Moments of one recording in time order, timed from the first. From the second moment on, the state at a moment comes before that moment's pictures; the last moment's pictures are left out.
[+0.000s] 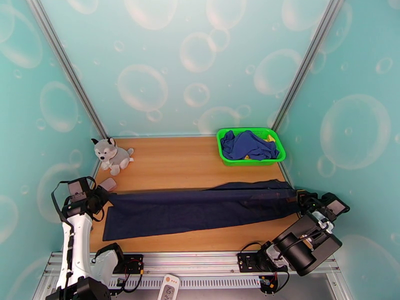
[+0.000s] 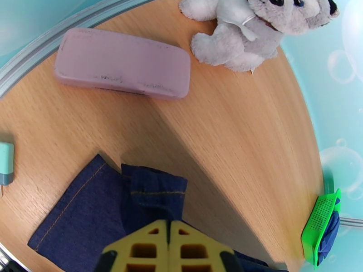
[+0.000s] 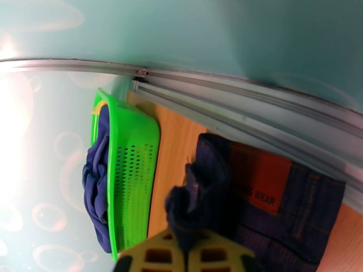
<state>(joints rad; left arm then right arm) 0.41 0.90 0.77 -0.80 0.15 -0.57 -1.08 1.29 0.56 0.03 -0.74 0.71</state>
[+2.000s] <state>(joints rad) -0.18 1.72 1.05 -0.69 -0.23 -0.58 0.33 1.55 0.59 0.05 -0.45 0.52</state>
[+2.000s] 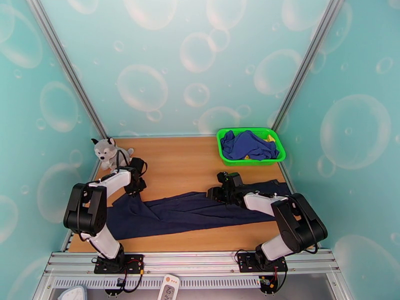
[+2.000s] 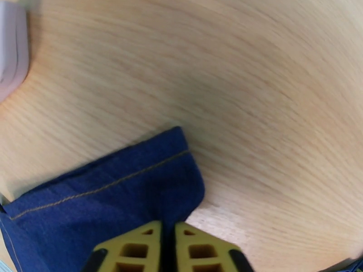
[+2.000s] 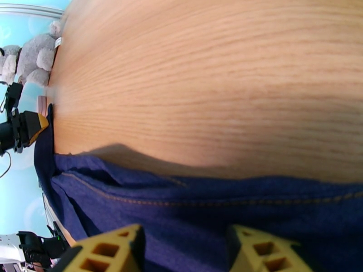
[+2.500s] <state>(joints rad) -0.18 1.40 1.16 -0.72 -0.29 -0.57 0.20 1.55 0.60 0.06 -0.44 0.55</state>
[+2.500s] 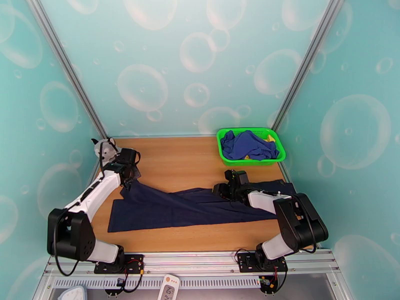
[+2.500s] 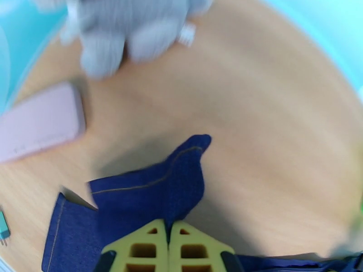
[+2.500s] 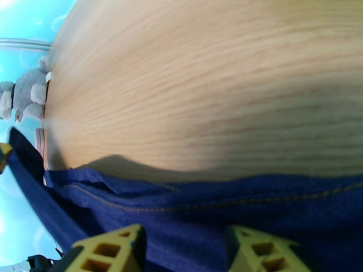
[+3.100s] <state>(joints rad) 0.03 1.02 0.68 -0.74 -0.26 -0.77 0.17 1.50 0.54 0.09 -0.41 0.58</state>
